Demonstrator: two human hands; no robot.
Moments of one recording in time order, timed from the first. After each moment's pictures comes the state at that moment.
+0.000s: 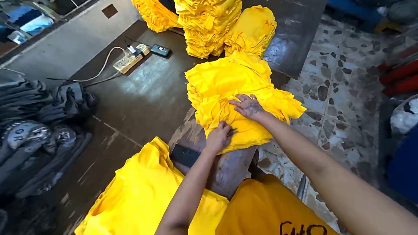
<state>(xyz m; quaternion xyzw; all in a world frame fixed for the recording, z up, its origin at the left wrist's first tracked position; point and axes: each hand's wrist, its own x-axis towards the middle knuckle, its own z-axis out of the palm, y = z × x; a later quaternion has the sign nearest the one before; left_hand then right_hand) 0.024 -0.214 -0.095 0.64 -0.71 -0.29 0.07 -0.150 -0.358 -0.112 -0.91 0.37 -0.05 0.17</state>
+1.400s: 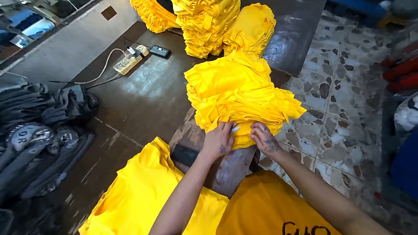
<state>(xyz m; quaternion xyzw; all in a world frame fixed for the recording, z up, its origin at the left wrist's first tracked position) 0.020 -0.197 -0.050 0.62 -0.74 -0.24 0.08 -0.208 -0.227 -0.099 -0.81 0.43 -0.25 0.30</state>
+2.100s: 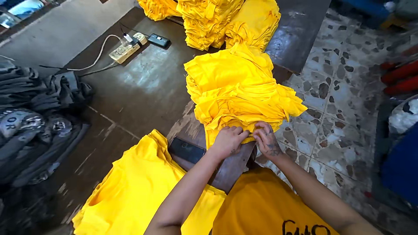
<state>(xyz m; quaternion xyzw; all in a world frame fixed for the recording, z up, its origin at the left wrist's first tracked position) -0.006 -0.194 -0.053 0.47 -0.85 -0.22 0.07 -0.213 -0.206 -0.117 -0.81 0.42 -0.34 0.21</state>
